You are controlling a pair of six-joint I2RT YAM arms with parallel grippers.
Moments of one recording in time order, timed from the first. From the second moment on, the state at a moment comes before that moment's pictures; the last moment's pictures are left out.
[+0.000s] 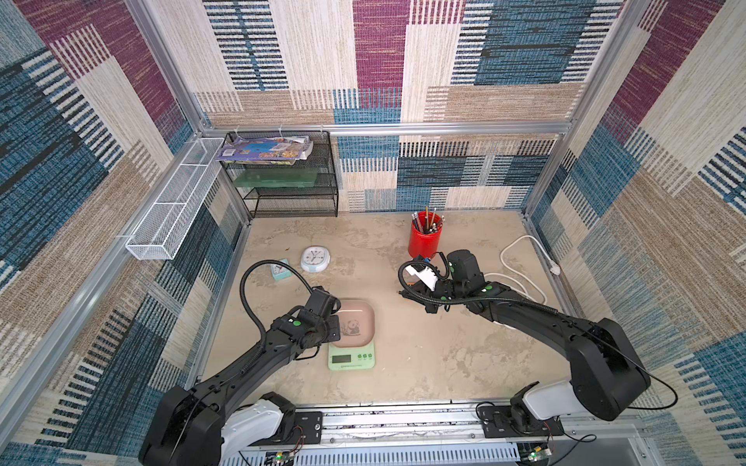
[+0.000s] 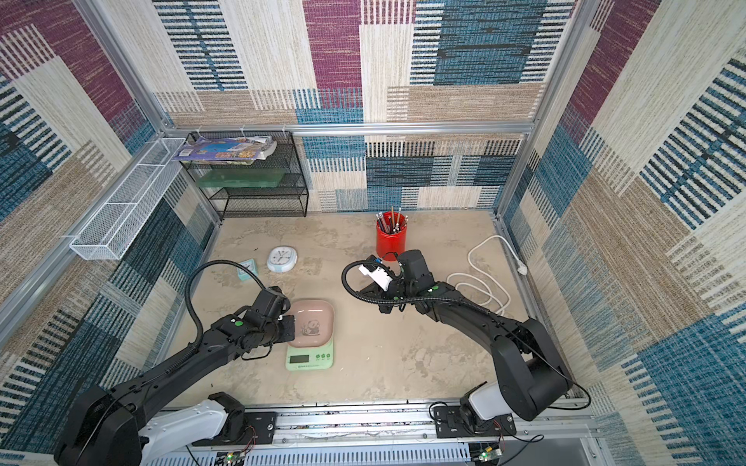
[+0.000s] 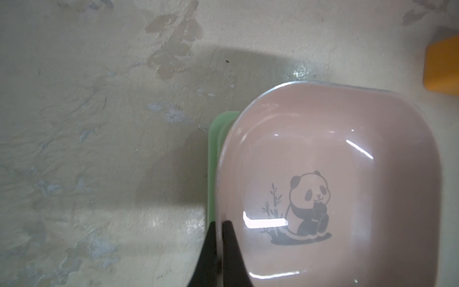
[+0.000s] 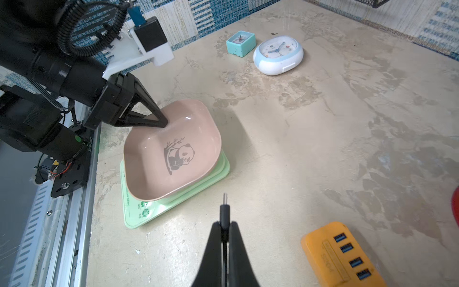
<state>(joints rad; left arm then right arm) -0.50 1.13 0.63 -0.58 -0.12 -0.55 0.49 1.45 0.86 -0.05 -0.68 -0.22</state>
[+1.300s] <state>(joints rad) -0.16 1.12 0.77 -0.29 0.36 -0.43 0.48 1.54 0.89 0.07 -0.95 -0.01</state>
